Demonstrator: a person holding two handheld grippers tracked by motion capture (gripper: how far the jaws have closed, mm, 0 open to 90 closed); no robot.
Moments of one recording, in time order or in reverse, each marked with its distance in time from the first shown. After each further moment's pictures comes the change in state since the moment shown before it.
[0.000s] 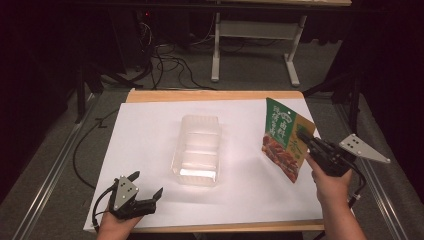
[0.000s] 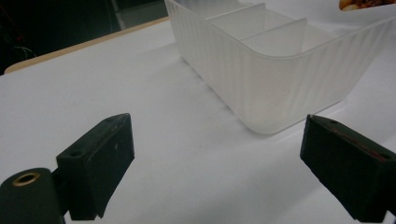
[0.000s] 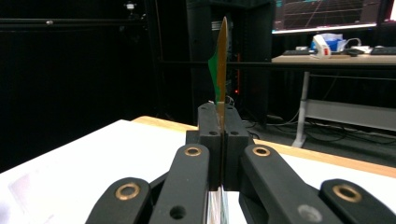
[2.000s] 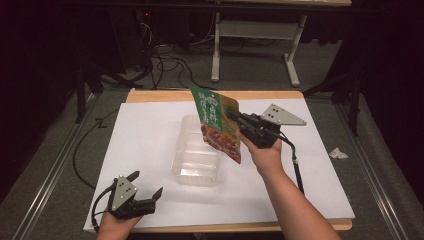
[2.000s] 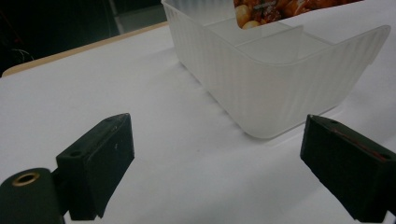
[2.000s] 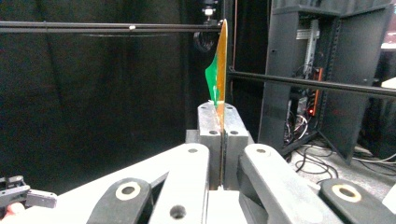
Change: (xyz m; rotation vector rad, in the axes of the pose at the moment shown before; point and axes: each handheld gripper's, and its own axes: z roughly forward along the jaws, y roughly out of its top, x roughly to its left) left arm 0.001 0.000 -0.001 -0.014 -0.011 -0.009; right arm 0.094 0.027 0.137 -0.013 0.286 -0.054
